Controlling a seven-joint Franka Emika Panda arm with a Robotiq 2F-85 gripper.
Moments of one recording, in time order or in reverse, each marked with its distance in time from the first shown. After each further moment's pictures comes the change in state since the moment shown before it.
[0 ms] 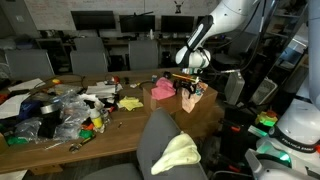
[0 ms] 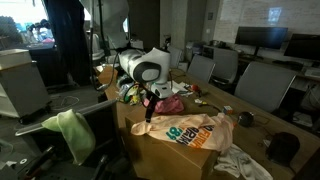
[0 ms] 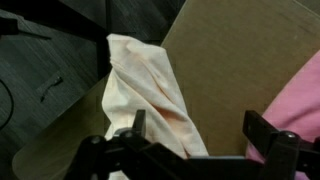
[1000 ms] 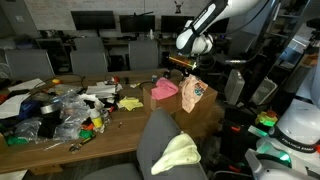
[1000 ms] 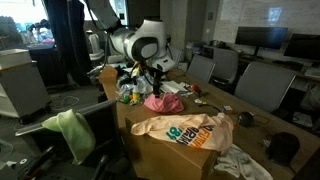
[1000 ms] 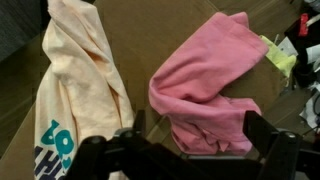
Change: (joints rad) arm 0.039 -0.173 -0.013 0.000 -0.153 0.125 0.040
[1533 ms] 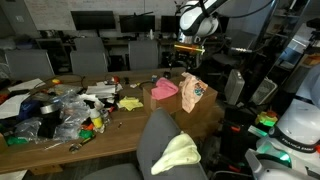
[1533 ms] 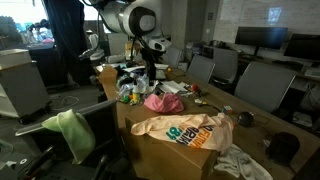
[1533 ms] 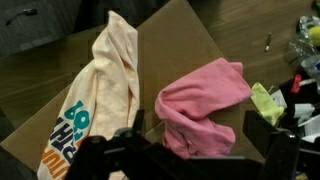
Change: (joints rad) arm 0.002 -0.170 0.013 0.024 -0.119 -0.306 -0.132
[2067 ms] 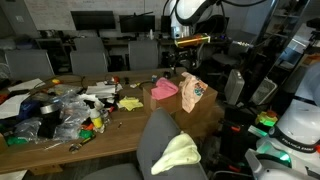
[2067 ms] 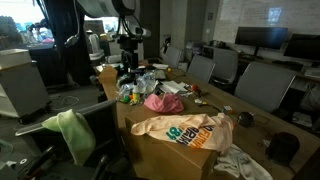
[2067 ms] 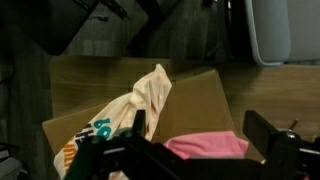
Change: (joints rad) arm 0.086 -0.106 0.077 0.039 -0.189 -0.384 -0.047
